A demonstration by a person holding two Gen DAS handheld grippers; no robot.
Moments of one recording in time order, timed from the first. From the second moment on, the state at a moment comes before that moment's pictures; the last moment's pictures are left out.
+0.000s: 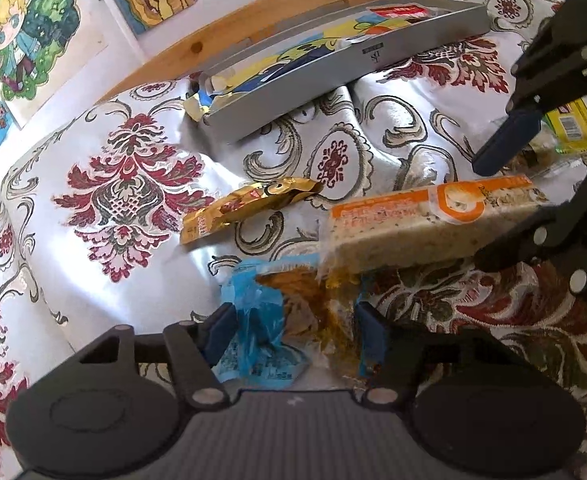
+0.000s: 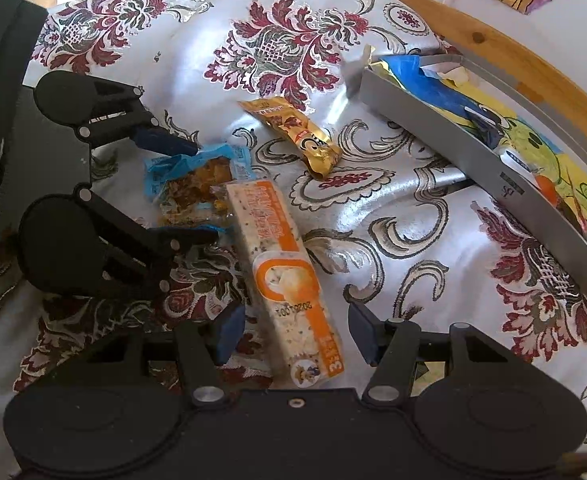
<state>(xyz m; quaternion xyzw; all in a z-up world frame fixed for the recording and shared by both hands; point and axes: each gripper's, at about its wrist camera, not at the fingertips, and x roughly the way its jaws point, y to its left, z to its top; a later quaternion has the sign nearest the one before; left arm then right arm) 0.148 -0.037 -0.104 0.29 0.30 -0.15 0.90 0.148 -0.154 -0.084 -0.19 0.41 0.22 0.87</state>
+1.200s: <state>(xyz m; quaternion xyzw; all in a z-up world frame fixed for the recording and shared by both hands) 0.151 -0.016 -0.081 0.15 0.28 -0.12 0.94 0.150 -0.152 -0.085 -0.17 0.37 0.20 0.89</state>
